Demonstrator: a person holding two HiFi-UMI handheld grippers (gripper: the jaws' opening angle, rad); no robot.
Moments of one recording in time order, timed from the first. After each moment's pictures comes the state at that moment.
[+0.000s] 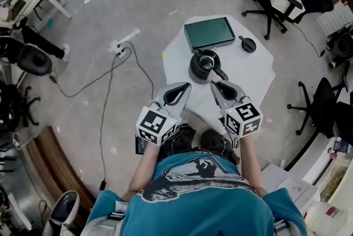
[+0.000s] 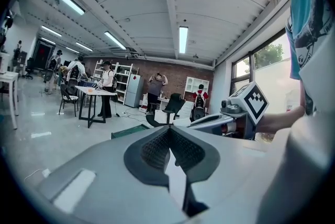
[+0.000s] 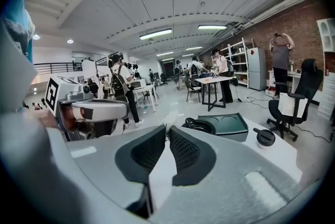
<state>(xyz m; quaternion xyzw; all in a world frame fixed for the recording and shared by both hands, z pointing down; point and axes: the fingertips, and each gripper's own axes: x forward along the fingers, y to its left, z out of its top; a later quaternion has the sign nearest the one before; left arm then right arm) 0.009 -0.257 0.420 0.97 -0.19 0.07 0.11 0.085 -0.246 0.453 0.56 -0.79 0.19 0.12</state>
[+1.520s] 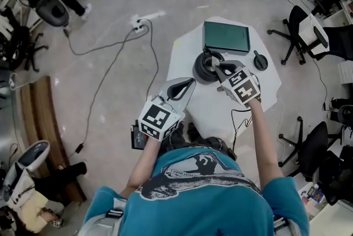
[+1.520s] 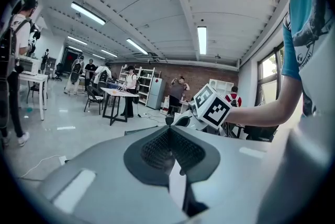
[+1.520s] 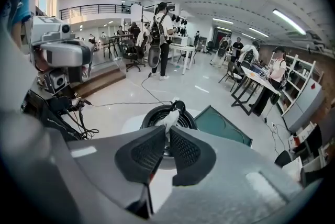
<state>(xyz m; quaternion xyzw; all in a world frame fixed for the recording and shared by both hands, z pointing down) 0.046 -0.252 0.421 0.94 -0.32 0.06 0.13 0.132 -0.321 0.515 0.33 -0.84 0.10 0.42</state>
